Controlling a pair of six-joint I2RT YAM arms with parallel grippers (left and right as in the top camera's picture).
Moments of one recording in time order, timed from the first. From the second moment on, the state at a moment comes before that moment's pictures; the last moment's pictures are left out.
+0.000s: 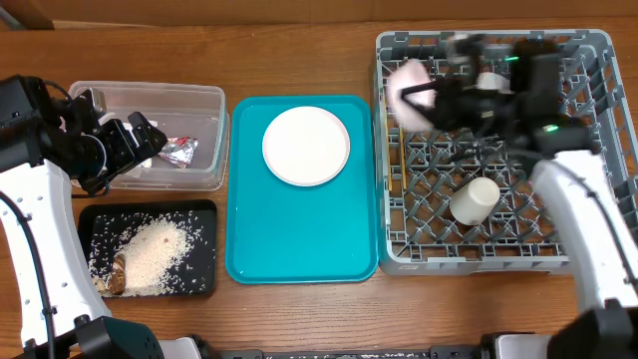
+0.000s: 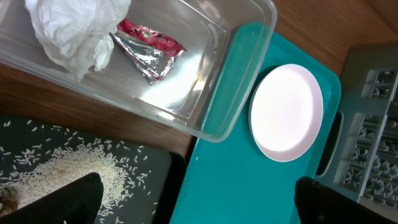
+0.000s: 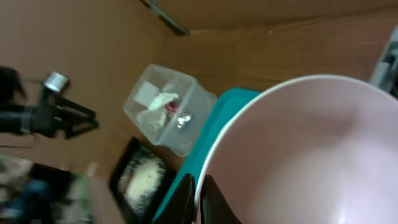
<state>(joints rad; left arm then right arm) 0.43 1.54 1.53 -1.21 0.41 -0.11 0.02 1.53 1.30 -0.43 -0.96 0.24</state>
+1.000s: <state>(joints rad) 0.43 1.54 1.53 -1.20 0.41 -0.11 -0.21 1.83 1.26 -0.66 -1.33 0.23</state>
